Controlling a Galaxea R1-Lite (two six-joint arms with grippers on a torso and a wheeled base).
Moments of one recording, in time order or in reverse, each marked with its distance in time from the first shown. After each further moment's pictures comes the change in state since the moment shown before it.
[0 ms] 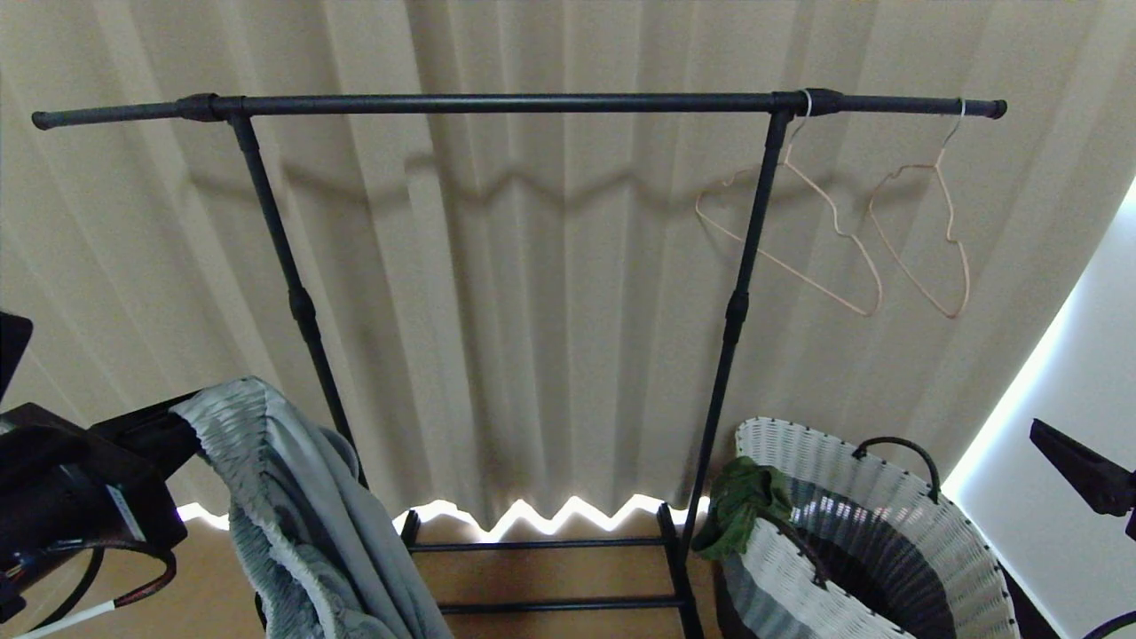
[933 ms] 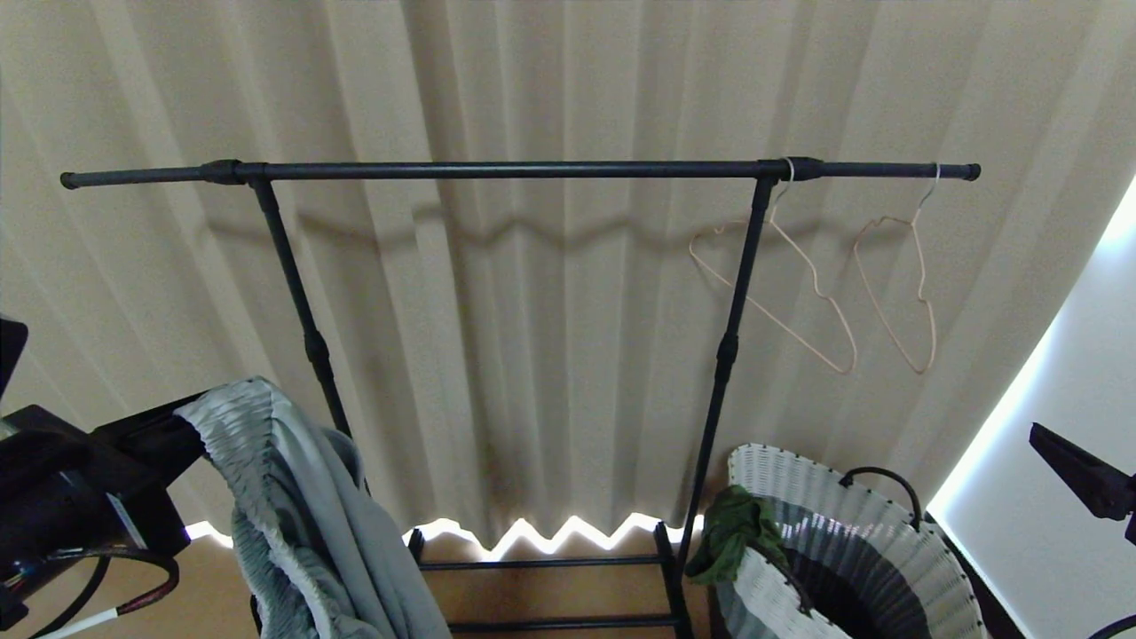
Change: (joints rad) left arm -0.021 -0.001 0.014 -0.028 0.000 -0.003; right arm 0.000 -0.001 0.007 0.001 0.001 -0.001
